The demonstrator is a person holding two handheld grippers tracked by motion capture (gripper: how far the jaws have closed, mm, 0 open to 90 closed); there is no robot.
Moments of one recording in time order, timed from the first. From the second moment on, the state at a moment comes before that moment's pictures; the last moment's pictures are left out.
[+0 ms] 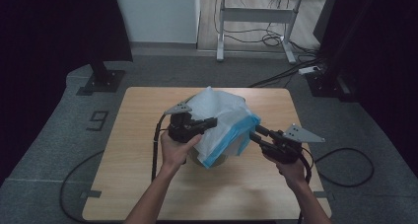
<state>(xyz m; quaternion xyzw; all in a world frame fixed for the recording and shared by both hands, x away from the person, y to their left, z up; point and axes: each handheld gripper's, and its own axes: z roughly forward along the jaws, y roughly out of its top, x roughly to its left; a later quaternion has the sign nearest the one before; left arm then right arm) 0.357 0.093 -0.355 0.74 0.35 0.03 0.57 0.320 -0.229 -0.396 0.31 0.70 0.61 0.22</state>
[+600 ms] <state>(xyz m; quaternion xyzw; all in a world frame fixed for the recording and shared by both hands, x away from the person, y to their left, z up) 0.364 0.108 -0.355 0.73 0.37 0.04 0.58 0.332 -0.216 -0.389 0.30 0.69 0.60 0.26</state>
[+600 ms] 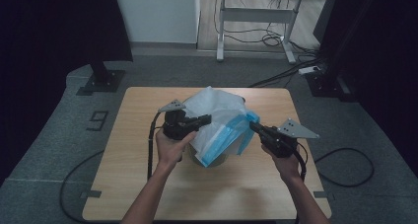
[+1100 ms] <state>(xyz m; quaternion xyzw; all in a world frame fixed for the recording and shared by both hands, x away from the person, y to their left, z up) 0.365 0.135 -0.351 0.71 0.39 0.08 0.59 0.327 -0.222 -0.399 0.31 0.70 0.58 0.27</state>
